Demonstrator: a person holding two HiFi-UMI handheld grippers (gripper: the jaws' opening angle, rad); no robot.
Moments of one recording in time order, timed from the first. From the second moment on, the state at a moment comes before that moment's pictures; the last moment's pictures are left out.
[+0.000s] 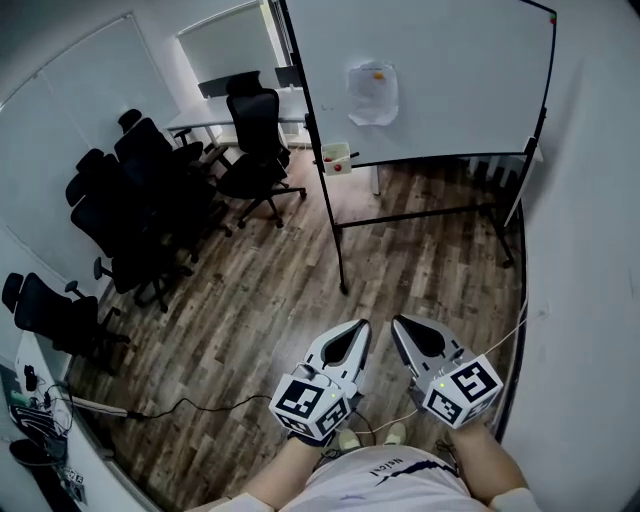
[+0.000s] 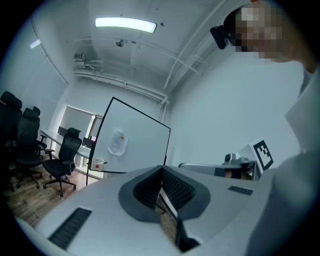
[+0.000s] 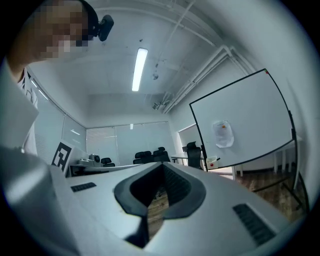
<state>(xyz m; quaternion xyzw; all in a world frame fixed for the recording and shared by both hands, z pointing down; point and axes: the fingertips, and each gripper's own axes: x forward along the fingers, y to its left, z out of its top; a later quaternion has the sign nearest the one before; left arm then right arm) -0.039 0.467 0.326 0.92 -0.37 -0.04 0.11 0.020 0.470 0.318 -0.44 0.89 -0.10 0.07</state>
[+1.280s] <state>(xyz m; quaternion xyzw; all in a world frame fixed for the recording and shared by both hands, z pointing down) 0.031 0.383 0.358 0.91 -0.40 -0.01 0.11 0.090 0.396 0.359 -0.46 0.89 -0.07 0.01</state>
